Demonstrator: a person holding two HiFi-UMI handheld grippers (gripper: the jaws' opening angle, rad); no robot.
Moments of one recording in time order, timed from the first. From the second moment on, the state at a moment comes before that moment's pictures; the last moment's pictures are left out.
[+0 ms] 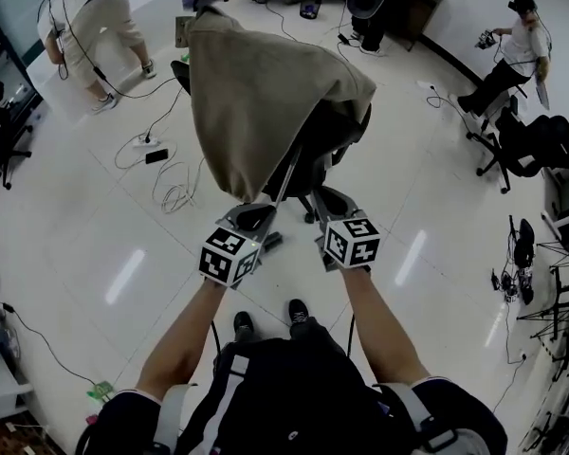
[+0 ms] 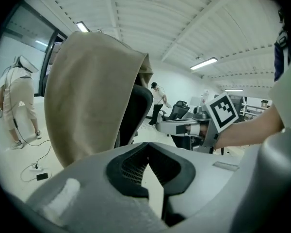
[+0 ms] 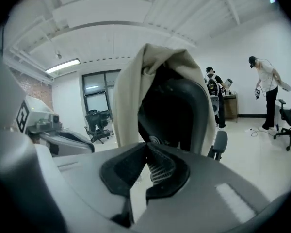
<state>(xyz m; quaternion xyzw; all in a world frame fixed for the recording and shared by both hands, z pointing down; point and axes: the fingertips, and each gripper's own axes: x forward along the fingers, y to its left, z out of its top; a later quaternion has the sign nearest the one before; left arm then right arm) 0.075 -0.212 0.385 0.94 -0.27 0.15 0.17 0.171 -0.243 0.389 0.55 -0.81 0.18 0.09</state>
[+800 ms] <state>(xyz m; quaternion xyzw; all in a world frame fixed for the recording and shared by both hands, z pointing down) 0.060 -0.179 0.327 0.95 -0.23 0.09 0.17 0.111 -0.190 0.306 0.54 -0.83 0.11 0.04</state>
